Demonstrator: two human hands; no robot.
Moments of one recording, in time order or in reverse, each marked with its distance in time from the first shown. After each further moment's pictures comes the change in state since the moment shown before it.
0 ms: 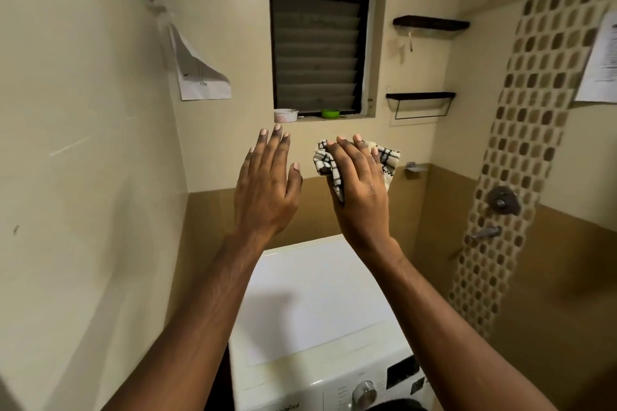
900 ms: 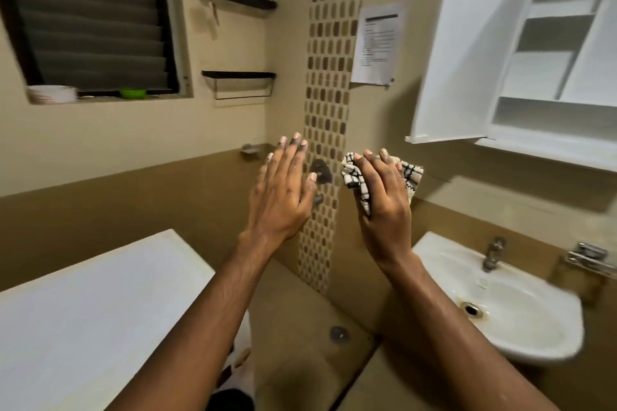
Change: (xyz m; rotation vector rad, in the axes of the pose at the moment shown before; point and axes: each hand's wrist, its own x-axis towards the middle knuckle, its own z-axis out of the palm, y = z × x) left_hand -0.020 0.397 0.191 -0.461 -0.201 0.297; right_hand -0.089 0.300 -0.328 -0.342 -0.033 0.185
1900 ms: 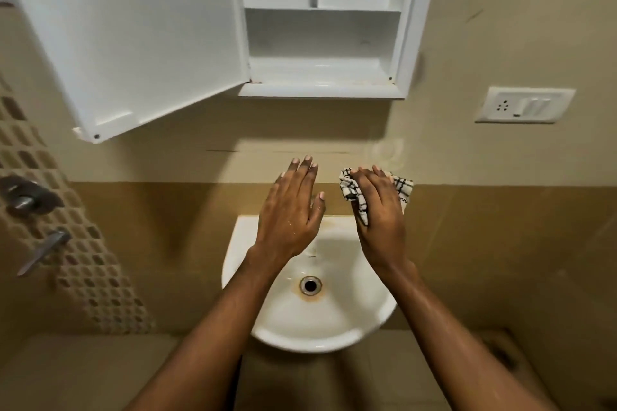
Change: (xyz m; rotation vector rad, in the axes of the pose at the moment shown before) left_hand 0.127 0.280 0.468 -0.516 -0.422 0.497; right_hand -0.102 0.428 -0.148 -0.670 -0.012 0.488
